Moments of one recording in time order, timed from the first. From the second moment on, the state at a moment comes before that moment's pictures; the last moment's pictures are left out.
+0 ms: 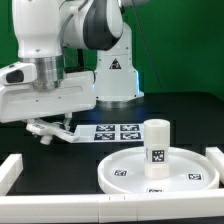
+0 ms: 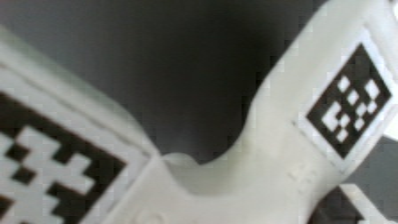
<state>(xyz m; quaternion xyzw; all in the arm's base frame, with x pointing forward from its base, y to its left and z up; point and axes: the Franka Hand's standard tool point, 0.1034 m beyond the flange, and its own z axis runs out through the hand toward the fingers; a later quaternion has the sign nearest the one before) 0.399 -0.154 0.031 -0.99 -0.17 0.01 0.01</state>
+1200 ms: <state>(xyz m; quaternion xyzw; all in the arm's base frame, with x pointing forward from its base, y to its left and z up) 0.433 -0.075 0.056 -0.98 -0.16 0.06 0.08</state>
